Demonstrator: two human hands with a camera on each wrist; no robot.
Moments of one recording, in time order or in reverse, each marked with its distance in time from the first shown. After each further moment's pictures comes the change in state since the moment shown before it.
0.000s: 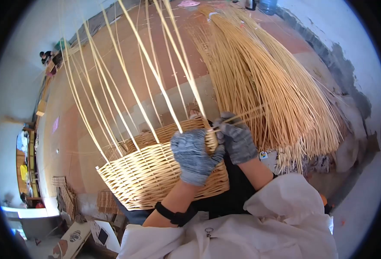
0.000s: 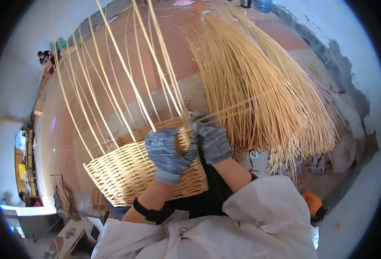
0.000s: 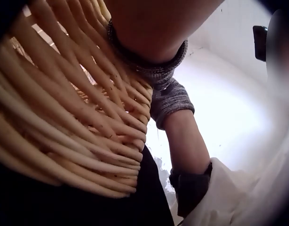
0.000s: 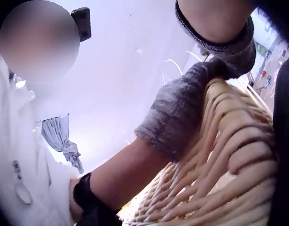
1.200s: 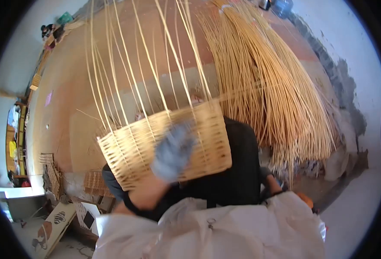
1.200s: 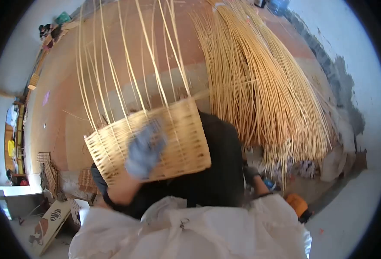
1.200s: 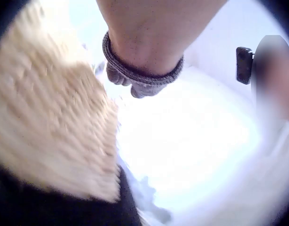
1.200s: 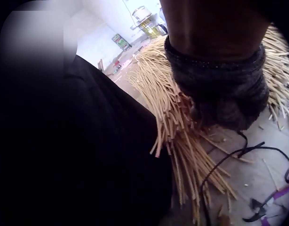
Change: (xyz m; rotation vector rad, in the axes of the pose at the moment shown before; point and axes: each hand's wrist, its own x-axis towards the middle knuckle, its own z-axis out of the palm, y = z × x) left_hand -0.048 -0.053 -0.047 -0.185 -0.214 0.007; right_hand -0.146 0.044 -0.370 -2.209 -0.583 0.494
